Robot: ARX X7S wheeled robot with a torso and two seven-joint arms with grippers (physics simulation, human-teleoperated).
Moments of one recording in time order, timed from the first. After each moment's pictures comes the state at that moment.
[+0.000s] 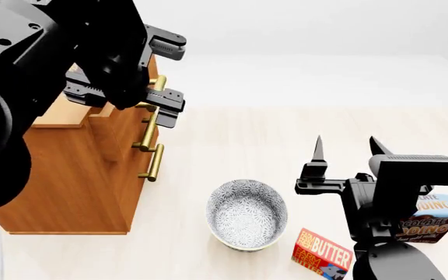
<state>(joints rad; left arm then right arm) -1.96 0.00 2.00 -1.31 -2.06 -1.28 -0.33 0.25 0.32 -0.06 -0.58 0.34 0.62 0.29</state>
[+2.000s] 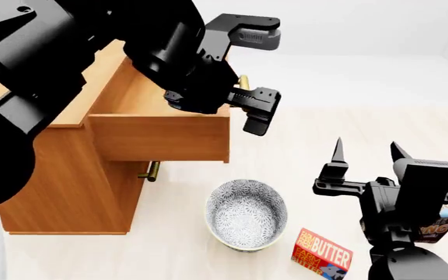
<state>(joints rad) -2.01 -0.01 1.68 -0.99 -2.04 -1.21 -0.05 0.21 0.36 0.02 -0.58 0.41 0.60 0.33</state>
